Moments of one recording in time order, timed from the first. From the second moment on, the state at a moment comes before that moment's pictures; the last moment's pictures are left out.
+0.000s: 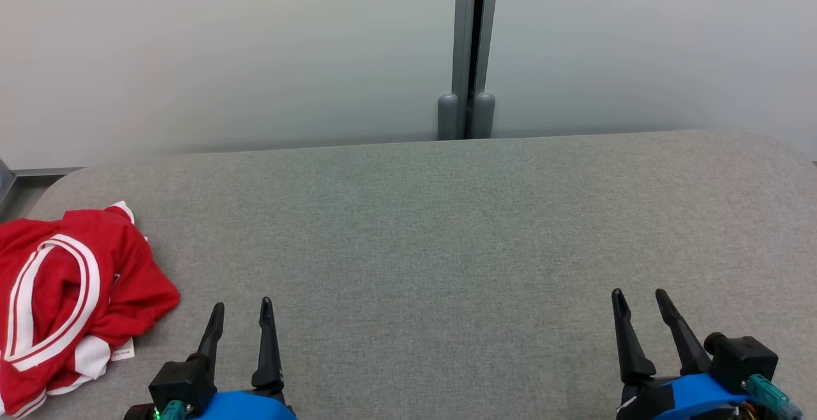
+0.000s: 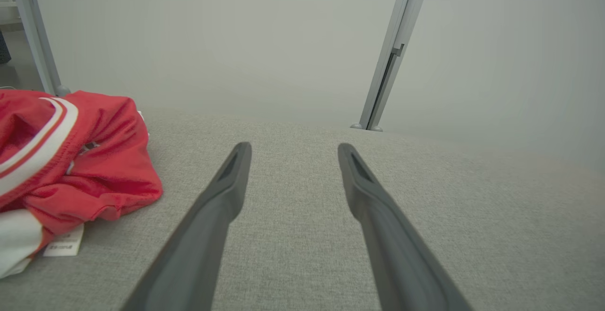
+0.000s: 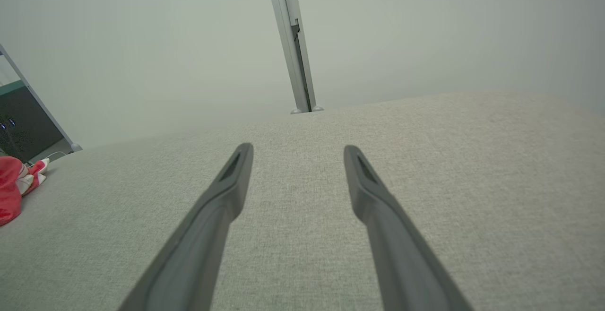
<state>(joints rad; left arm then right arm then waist) 0.00 0.06 -0.13 0.32 -0.27 0.00 -0.25 -0.04 -0.05 0.00 0.31 0.24 0.13 -0.24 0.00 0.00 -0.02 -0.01</state>
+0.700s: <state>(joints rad) 0.00 0.06 -0.14 0.32 -0.26 0.01 -0.26 -0.03 -0.05 -0.01 0.32 0.22 0.13 -0.25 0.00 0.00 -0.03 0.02</state>
